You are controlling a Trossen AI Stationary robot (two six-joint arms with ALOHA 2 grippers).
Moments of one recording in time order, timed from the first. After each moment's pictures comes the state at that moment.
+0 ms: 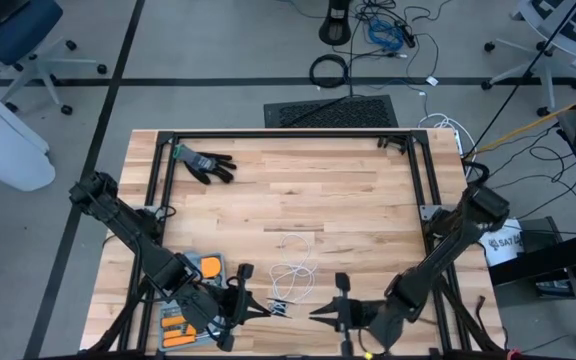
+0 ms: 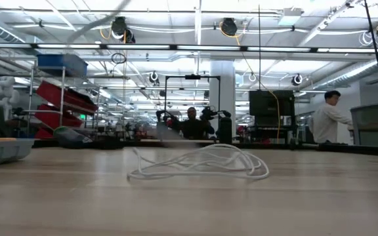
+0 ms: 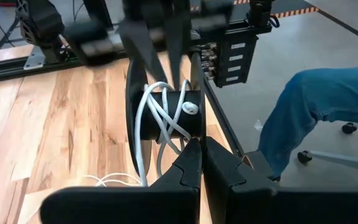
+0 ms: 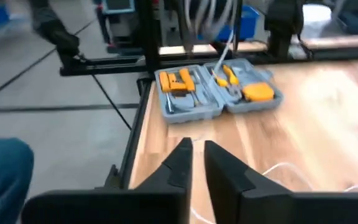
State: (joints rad) left arm -0.73 1.56 1.23 -0.17 -0.43 -0.20; right arm 0.81 1.72 1.05 0.28 0.73 0.39
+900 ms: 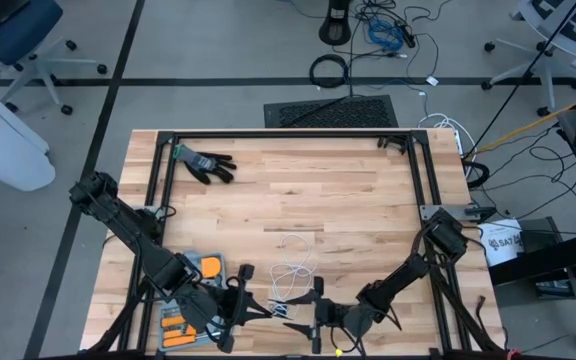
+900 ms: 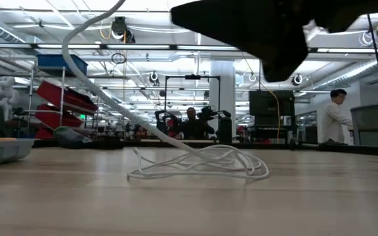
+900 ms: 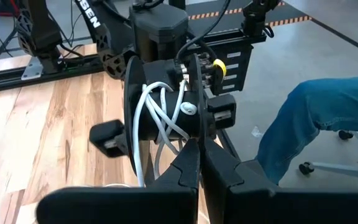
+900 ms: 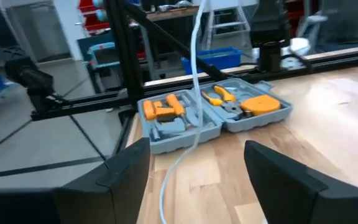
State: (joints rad) left arm -0.73 1.56 1.23 -0.13 -0.43 -0.17; right arm 0.72 2.14 1.05 1.01 0.78 0.27
